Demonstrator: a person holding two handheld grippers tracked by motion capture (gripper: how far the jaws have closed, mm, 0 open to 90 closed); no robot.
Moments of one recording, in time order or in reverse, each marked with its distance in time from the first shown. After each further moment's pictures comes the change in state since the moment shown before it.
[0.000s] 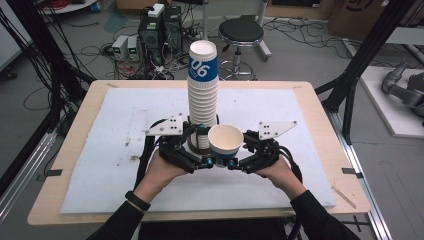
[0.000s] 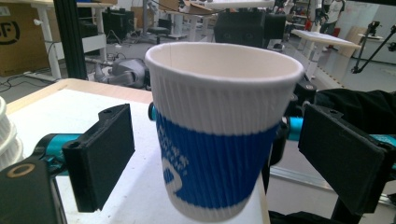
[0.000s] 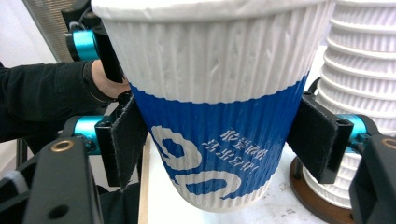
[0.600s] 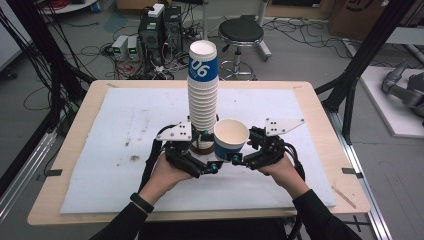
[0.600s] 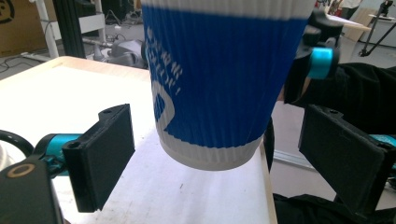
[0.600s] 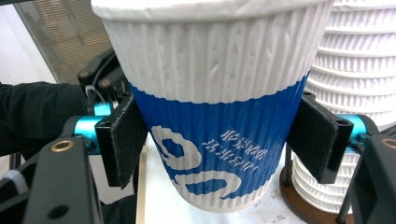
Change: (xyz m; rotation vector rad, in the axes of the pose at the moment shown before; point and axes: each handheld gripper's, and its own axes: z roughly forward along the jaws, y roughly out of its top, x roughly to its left) left arm 0.000 -0.018 0.017 0.081 0.005 -0.008; right arm -0.001 0.006 -0.010 -0.050 -0.017 0.009
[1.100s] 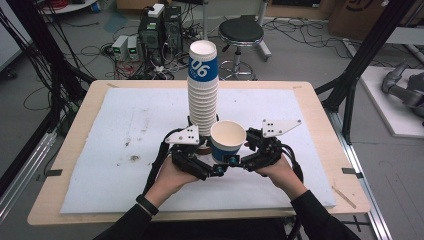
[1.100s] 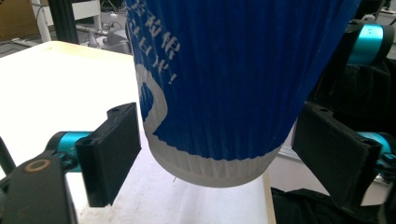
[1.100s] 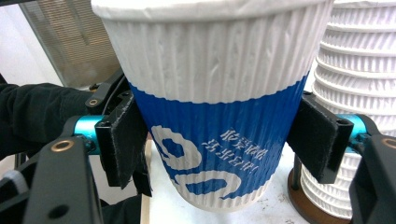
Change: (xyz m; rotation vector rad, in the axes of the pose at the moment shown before) left arm -0.002 -0.008 0.014 0.033 -0.008 -0.020; right arm 0.003 -0.001 0.007 0.004 0.014 0.001
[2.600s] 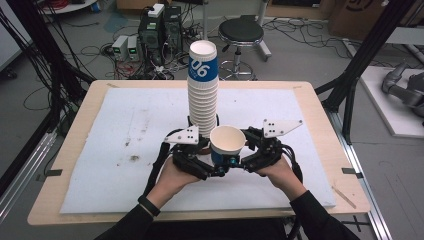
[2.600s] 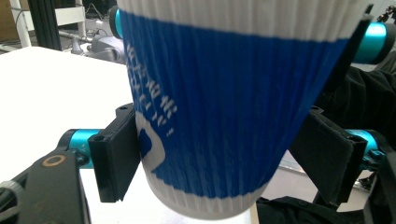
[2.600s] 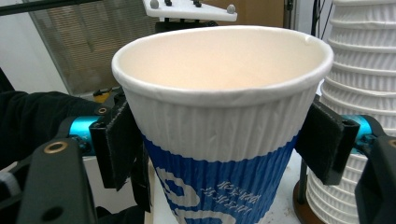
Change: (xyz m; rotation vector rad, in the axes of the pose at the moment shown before) left arm -0.001 0.000 0.002 -0.040 -0.060 -0.025; right arm 0.005 0.004 0.001 -0.034 0.017 -0.013
